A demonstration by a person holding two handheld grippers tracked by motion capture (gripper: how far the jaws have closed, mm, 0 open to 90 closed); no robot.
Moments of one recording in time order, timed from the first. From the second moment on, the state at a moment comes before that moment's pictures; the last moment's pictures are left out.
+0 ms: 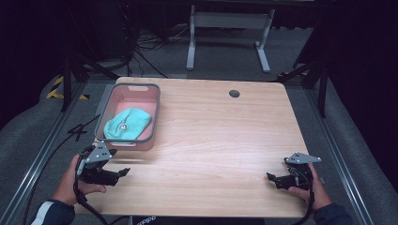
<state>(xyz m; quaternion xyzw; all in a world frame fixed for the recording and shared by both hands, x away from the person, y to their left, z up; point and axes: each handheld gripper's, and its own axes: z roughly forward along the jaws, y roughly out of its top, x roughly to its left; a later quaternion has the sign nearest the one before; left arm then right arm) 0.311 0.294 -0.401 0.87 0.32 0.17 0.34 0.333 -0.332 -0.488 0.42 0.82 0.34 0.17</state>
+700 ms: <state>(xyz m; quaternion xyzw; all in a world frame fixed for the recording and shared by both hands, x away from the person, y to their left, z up) 0.362 0.288 -0.347 0.87 0.32 0.20 0.32 0.333 -0.332 -0.488 0.42 0.82 0.34 0.17</state>
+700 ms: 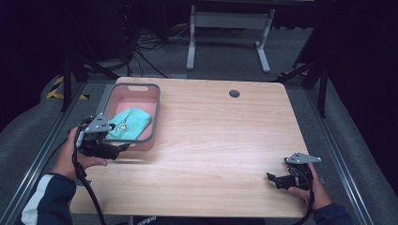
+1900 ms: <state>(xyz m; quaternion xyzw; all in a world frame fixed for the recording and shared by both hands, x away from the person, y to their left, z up) 0.499 0.262 -0.402 0.91 0.39 0.09 0.09 0.332 -0.332 -0.488 0.42 0.82 0.34 0.17</state>
